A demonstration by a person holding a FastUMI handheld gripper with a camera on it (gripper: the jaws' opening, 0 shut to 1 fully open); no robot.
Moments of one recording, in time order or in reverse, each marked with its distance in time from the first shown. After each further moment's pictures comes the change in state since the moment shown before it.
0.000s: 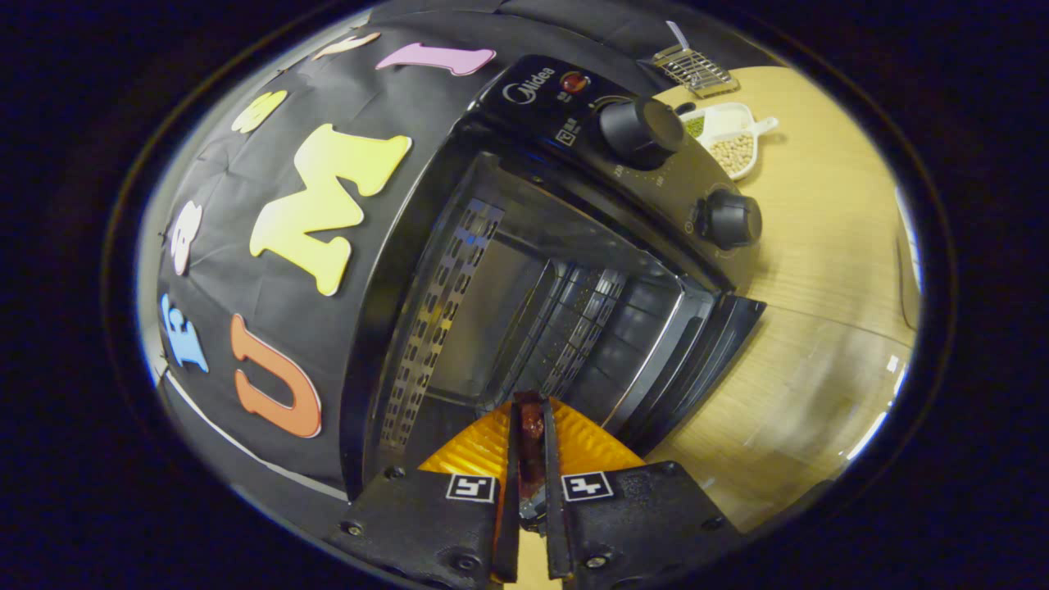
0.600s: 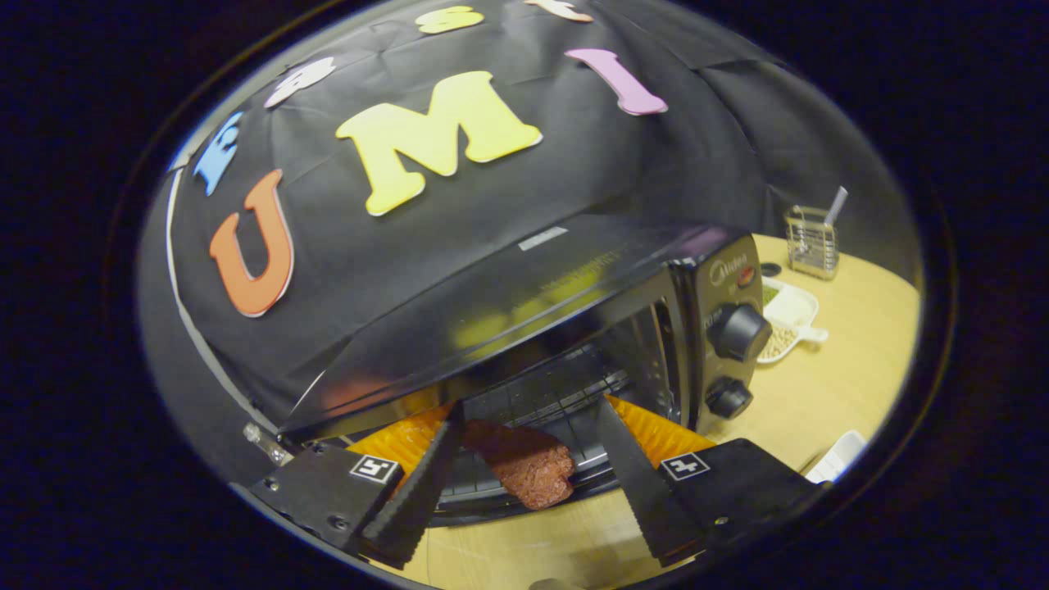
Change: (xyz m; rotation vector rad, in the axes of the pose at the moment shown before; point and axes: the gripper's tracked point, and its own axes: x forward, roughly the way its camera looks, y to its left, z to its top) arm -0.028 0.020 0.031 -0.645 -0.064 -0.077
